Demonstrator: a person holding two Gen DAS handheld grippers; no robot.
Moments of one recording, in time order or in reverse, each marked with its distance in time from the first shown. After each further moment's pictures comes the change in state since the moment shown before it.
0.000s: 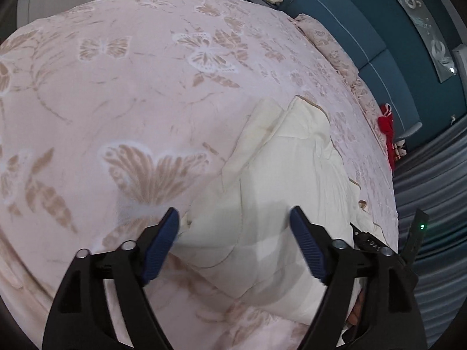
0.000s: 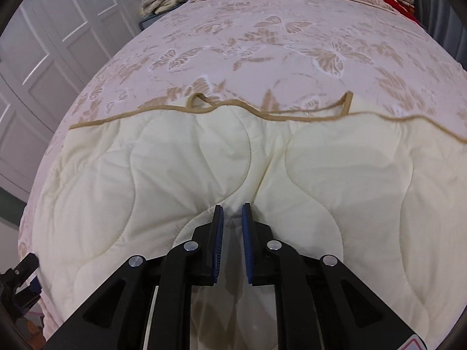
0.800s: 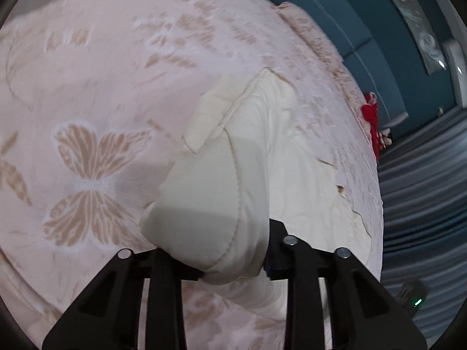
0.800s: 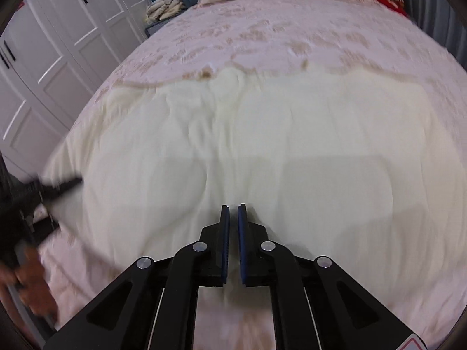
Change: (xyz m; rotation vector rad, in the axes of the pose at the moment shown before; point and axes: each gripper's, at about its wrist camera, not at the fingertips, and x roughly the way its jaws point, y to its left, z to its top) left arm -0.005 -0.048 -0.017 0.028 0.051 -0.077; right arm -0.088 -0.017 -0.107 0.016 -0.002 0.027
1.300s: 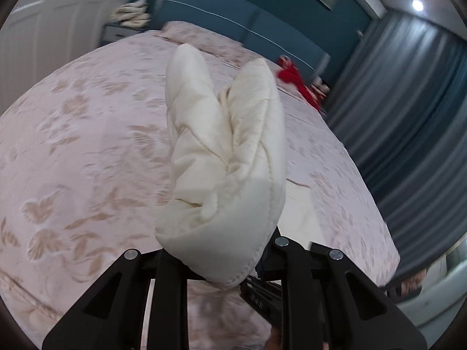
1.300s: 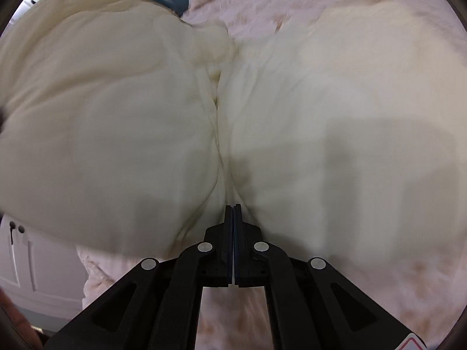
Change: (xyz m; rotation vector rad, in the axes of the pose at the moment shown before) left arm -0.059 -0.177 -0.079 0.497 -0.057 -0.153; right arm -0.026 -0.057 -0.025 0.172 -0.033 0.191
